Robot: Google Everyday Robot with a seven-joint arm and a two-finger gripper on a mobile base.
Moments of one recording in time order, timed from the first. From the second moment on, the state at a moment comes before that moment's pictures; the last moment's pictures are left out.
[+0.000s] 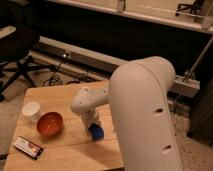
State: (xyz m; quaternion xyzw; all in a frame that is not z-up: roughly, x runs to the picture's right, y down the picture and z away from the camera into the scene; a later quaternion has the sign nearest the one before) arm -0.067 0.212 0.836 -0.24 0.24 0.54 0.77
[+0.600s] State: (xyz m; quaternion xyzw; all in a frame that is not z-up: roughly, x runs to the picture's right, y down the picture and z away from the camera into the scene) arm -0.022 0.242 0.819 -0.25 0.25 0.57 0.75
